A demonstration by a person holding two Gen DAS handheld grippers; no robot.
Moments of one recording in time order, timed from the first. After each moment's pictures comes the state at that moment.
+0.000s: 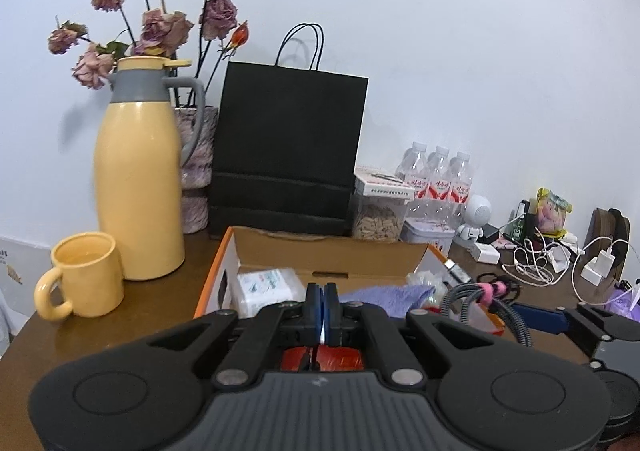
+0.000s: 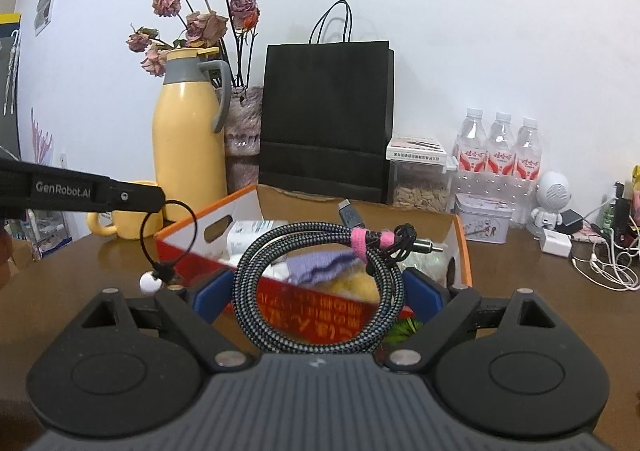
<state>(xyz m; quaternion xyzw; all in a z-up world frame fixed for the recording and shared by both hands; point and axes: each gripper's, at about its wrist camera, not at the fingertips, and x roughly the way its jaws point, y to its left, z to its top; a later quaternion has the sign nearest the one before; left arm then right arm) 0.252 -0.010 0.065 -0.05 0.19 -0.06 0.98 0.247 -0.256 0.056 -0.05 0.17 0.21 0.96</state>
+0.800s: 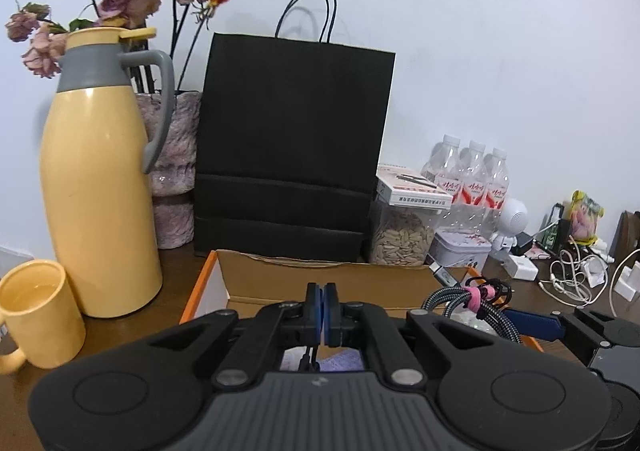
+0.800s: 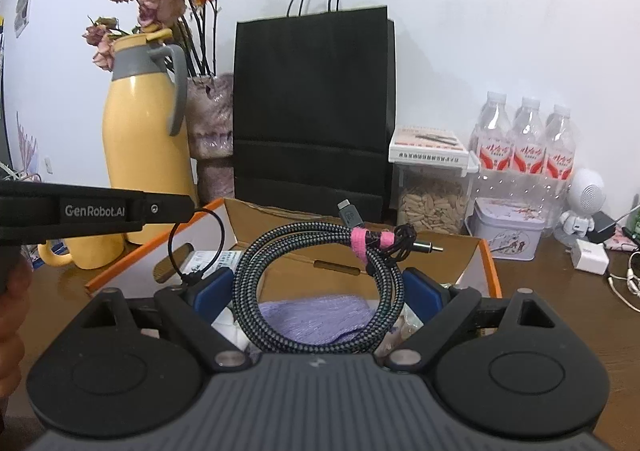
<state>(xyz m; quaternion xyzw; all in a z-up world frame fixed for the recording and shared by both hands) 0.373 -0.018 0.049 -0.05 0.21 -0.05 0.97 0.365 -0.234 0.054 -0.04 0.21 0.21 0.95</state>
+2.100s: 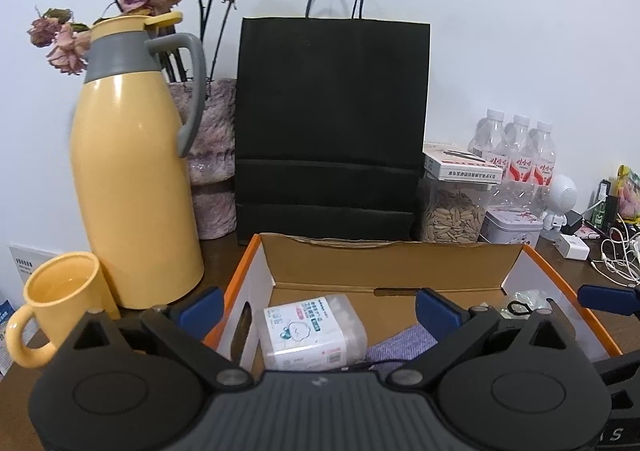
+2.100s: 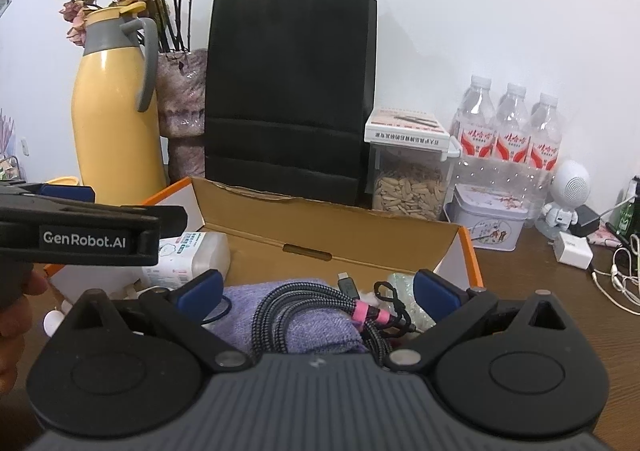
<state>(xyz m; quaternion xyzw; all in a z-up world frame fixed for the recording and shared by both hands) 0.374 -0.018 0.028 -0.01 0.22 0.02 0.97 0.375 -0.237 0.042 -0.06 0.22 0.18 0.96</state>
